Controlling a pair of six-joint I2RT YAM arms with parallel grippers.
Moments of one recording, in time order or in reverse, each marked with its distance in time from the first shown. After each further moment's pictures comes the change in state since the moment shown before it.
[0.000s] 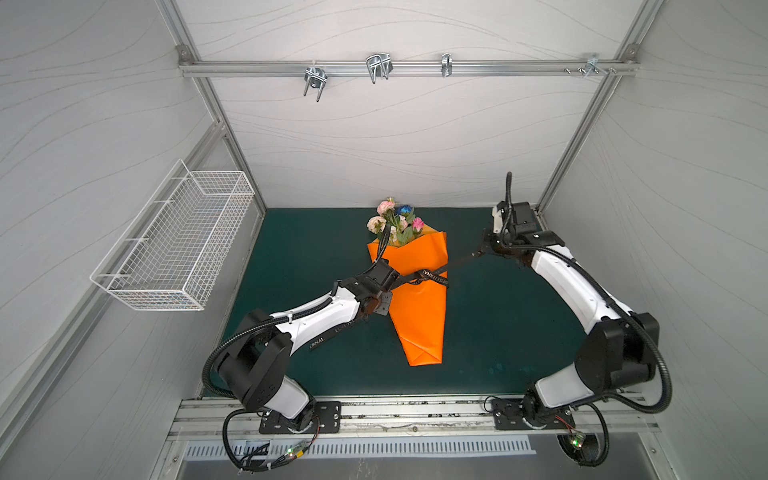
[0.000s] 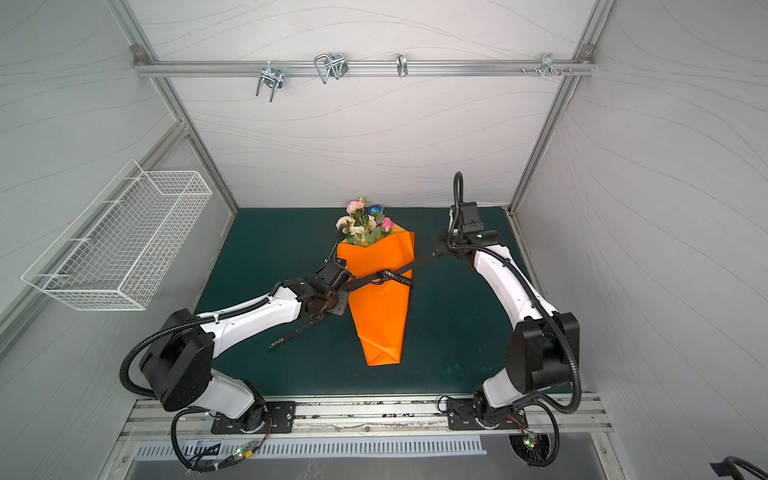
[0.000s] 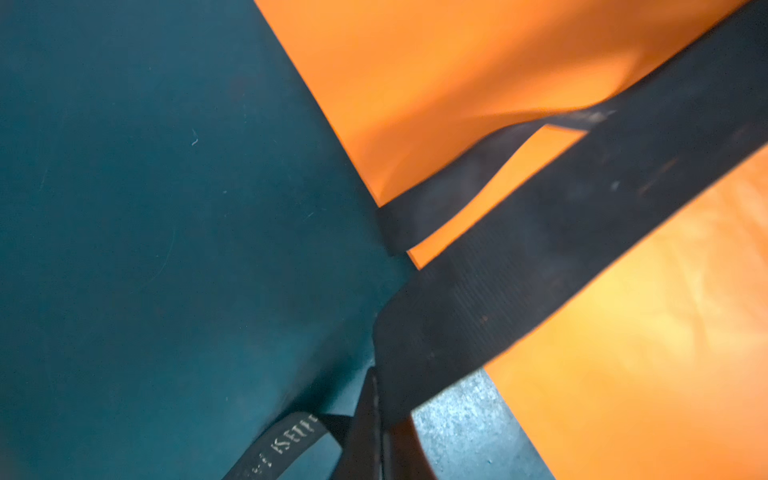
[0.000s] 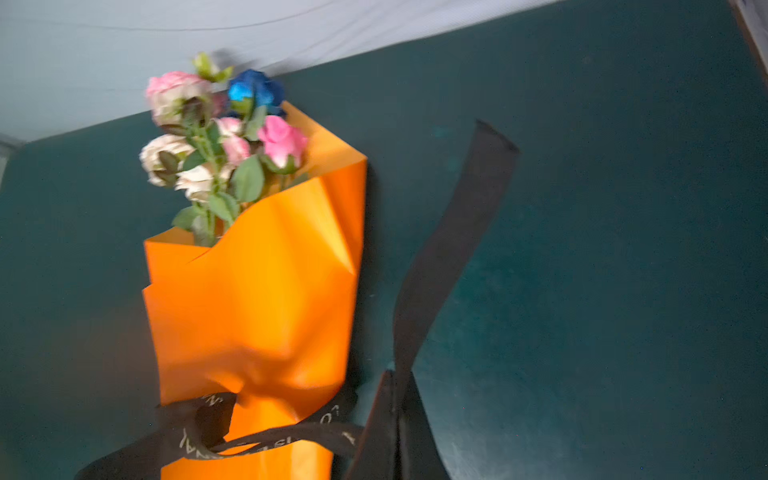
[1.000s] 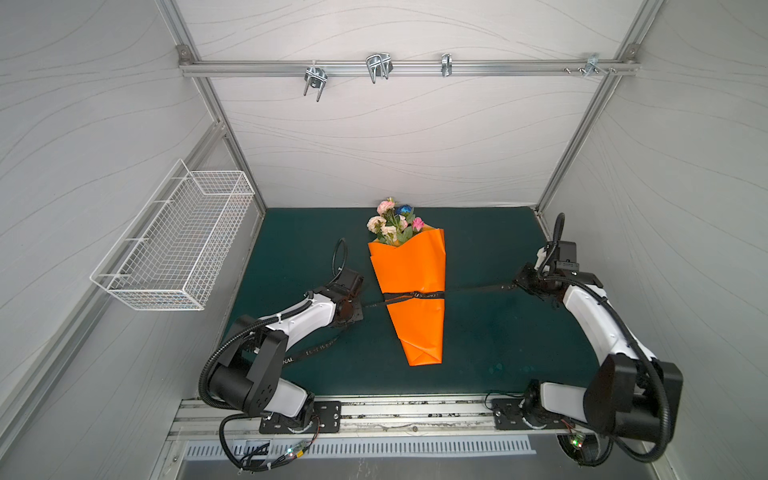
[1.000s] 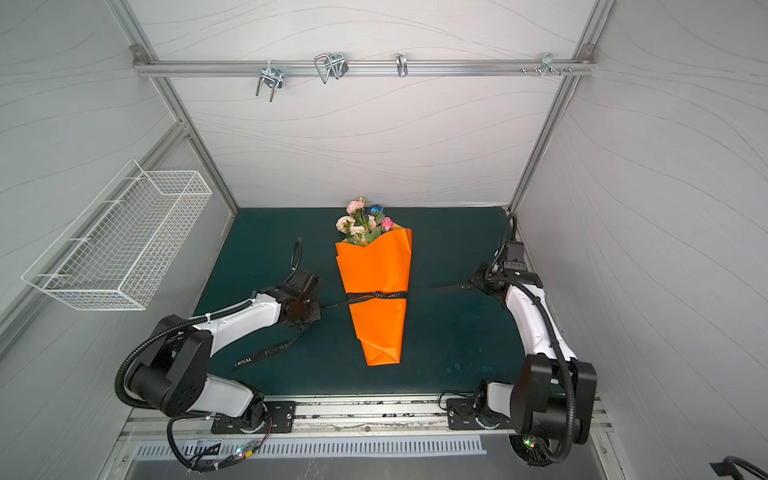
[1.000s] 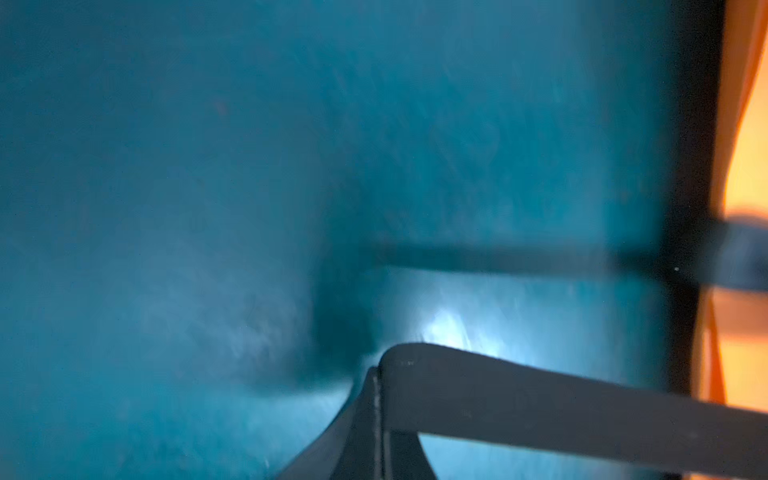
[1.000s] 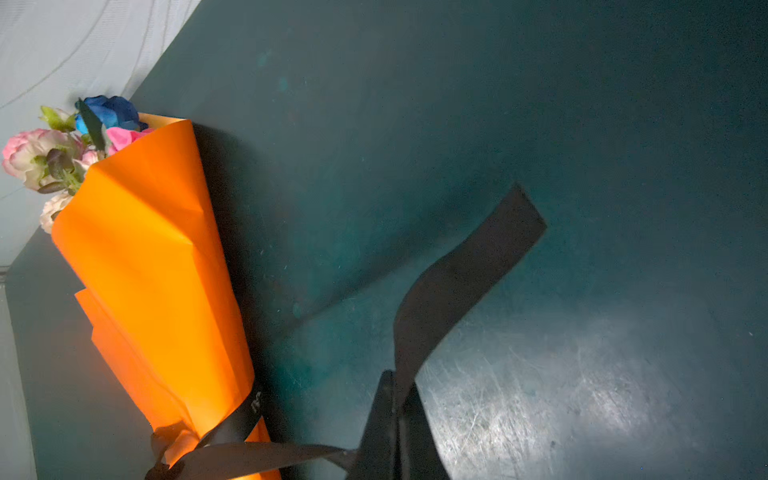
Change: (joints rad) left arm 0.291 -0.042 -0.225 0.054 0.180 -0.292; right arm -0.336 -0.200 -0.362 0.019 -0.167 0.125
